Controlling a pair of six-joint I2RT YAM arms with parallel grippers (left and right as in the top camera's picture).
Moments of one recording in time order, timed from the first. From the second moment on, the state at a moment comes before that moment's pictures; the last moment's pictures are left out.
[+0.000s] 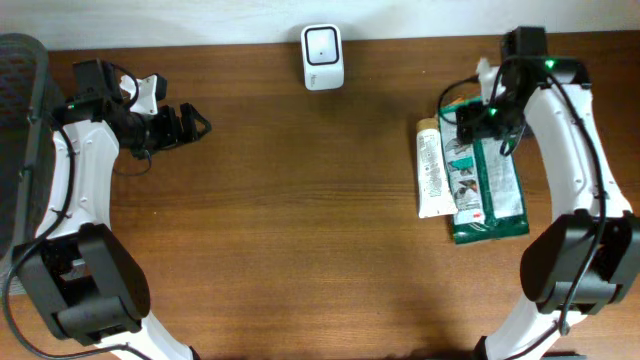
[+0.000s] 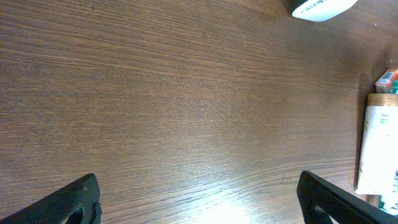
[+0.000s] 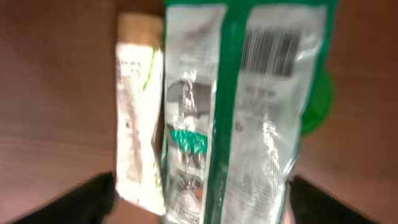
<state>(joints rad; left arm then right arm) 0.22 1.90 1.61 -0.90 0.50 0.01 -0.08 1.92 1.84 -1.22 -0.02 -0.14</state>
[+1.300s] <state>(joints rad) 0.22 1.90 1.61 -0.90 0.50 0.01 -0.08 0.93 1.68 -1.02 -0.05 0.00</state>
